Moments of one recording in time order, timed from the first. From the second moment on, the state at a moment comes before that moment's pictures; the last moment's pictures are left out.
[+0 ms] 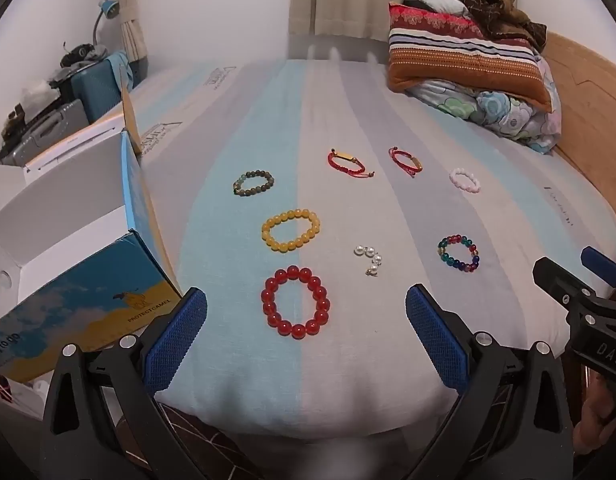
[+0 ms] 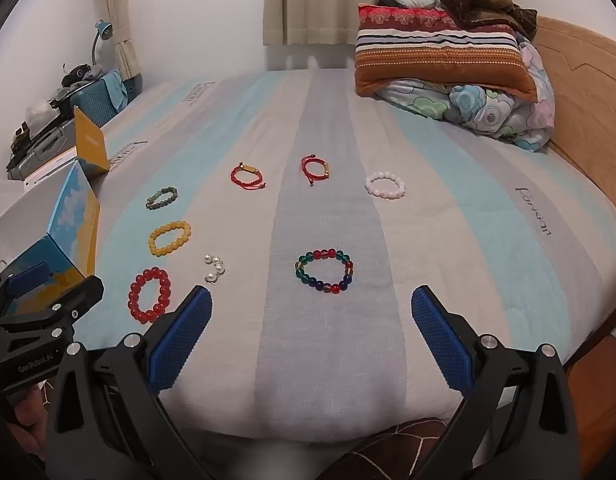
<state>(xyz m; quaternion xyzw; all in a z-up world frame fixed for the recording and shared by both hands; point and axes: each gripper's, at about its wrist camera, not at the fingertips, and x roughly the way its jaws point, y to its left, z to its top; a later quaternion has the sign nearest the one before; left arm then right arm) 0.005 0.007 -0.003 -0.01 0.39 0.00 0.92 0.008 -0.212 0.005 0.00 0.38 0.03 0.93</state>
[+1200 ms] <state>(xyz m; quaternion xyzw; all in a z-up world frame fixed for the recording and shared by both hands) -0.005 0.001 0.005 0.00 0.39 0.01 0.92 0.002 -0.206 0.002 0.00 0.38 0.03 0.93</state>
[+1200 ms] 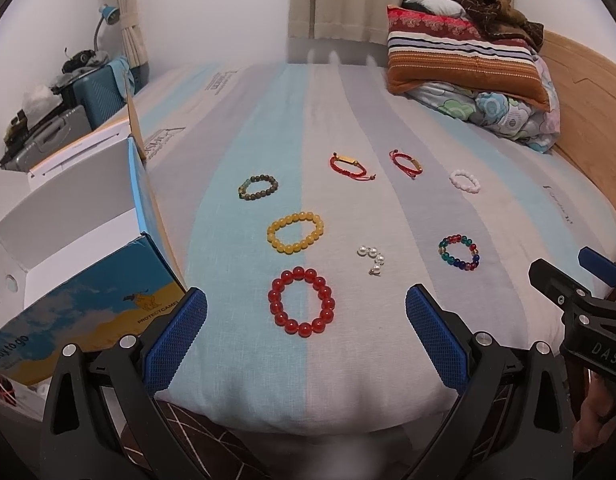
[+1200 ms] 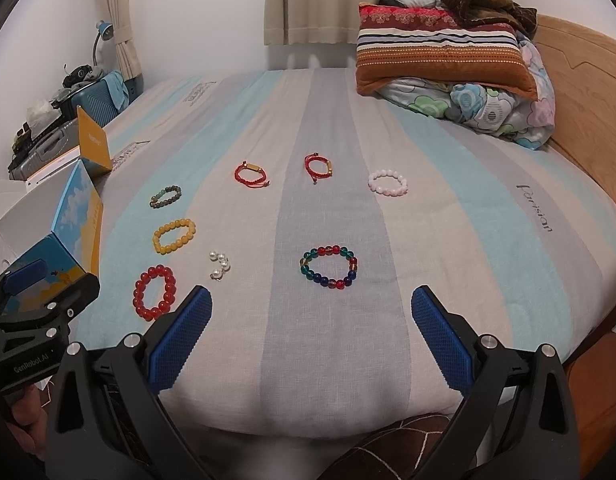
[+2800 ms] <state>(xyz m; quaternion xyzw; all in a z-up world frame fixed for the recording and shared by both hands) -0.004 0.006 0.006 -0.01 0.39 0.01 0.92 0.001 -0.205 0.016 0.00 0.36 0.03 0.93</state>
